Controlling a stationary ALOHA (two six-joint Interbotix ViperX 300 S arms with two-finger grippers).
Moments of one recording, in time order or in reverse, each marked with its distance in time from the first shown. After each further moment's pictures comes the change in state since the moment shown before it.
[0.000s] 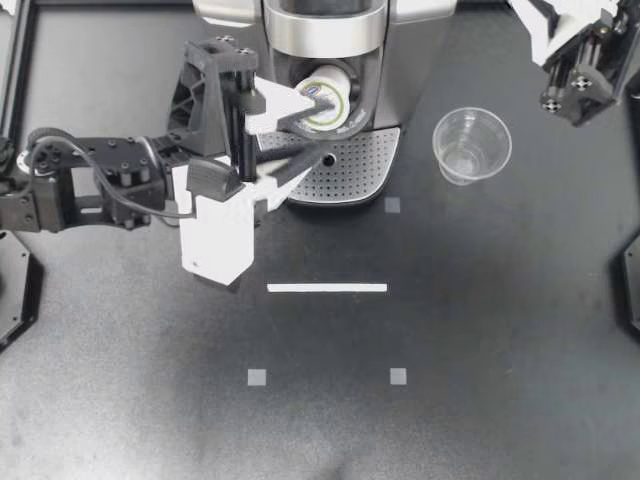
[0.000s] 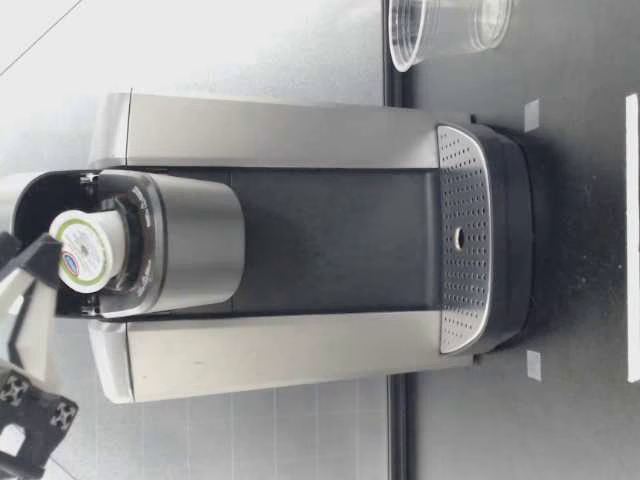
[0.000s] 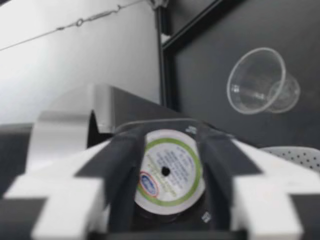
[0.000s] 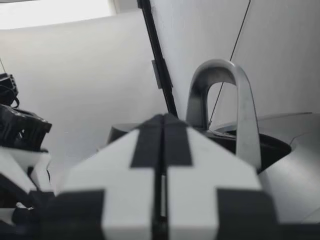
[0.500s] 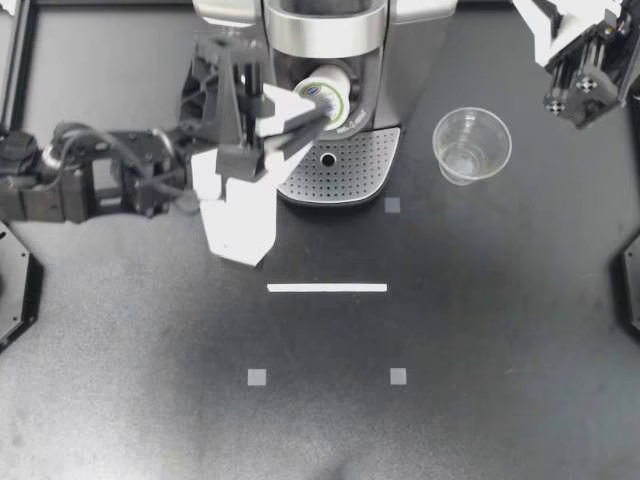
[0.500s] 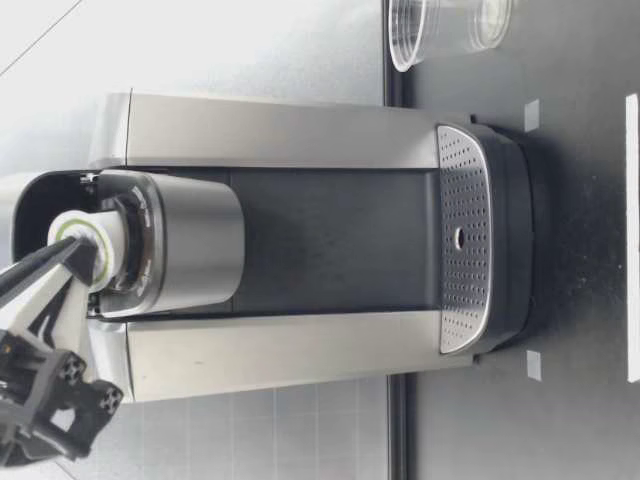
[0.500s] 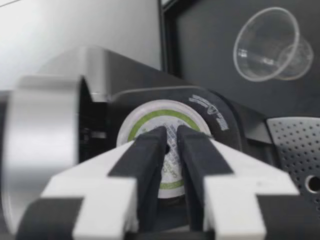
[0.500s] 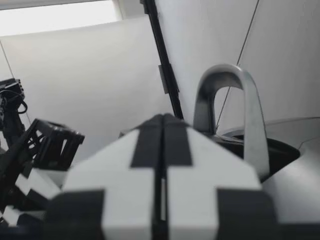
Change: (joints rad) left arm 0.049 0.034 -0.008 0.005 0.037 0.002; right arm 0.015 -0.002 0.000 0.000 -0.015 0.003
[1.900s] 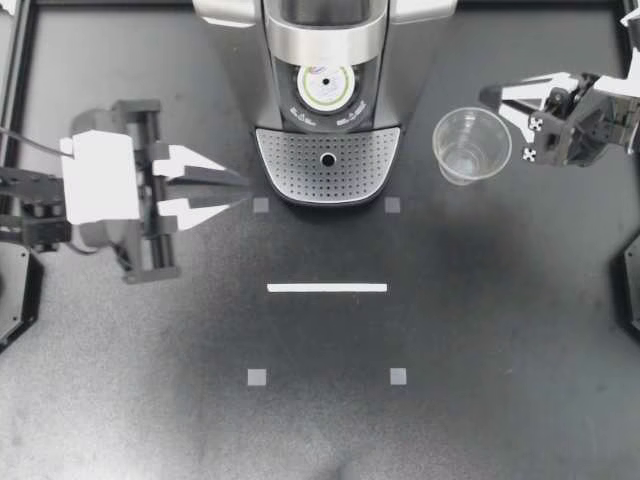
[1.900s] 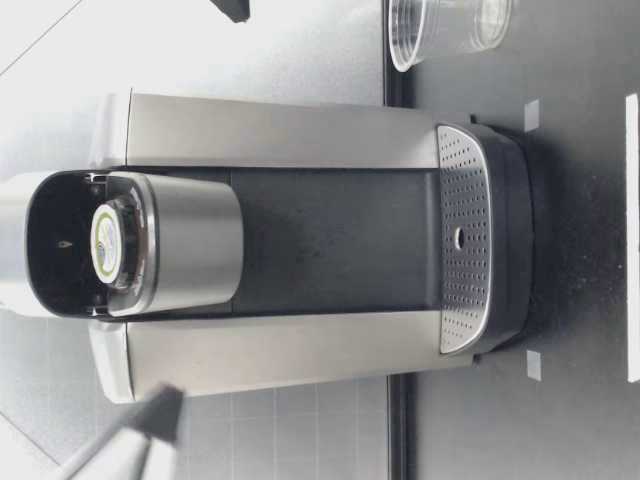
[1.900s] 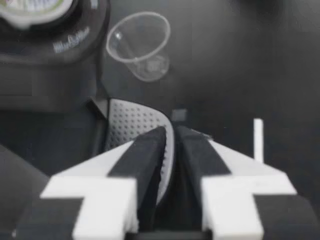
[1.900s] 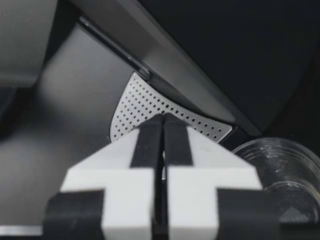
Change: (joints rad) left arm -0.011 -0.295 0.451 0.002 -0.301 -0.699; right arm -0.051 -0.026 0.172 0.370 0.569 0.000
